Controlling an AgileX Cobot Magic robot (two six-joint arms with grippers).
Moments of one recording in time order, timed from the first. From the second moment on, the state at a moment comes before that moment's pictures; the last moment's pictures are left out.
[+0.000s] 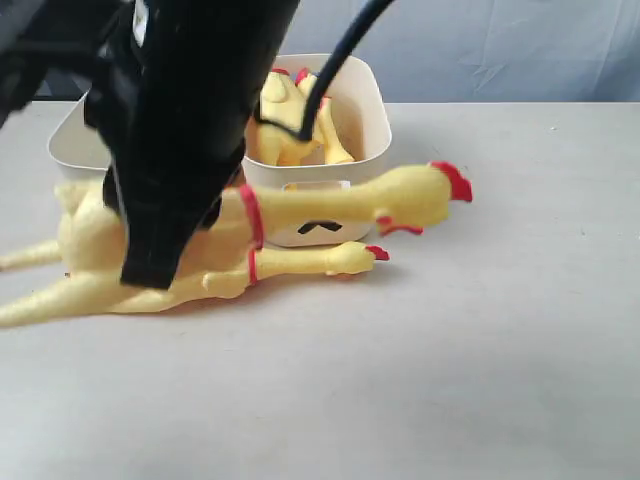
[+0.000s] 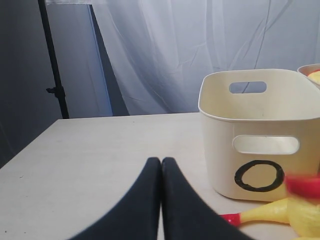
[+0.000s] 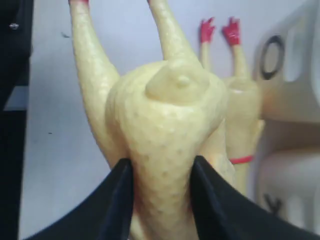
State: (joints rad) left arm 0.09 0.01 0.00 0.03 0.13 0.06; right arm 1.02 1.78 -1.81 0.17 1.22 -0.65
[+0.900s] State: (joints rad) left arm 0.09 0.01 0.00 0.03 0.13 0.06; right arm 0.90 2.26 -1.85 0.58 -0.51 -0.30
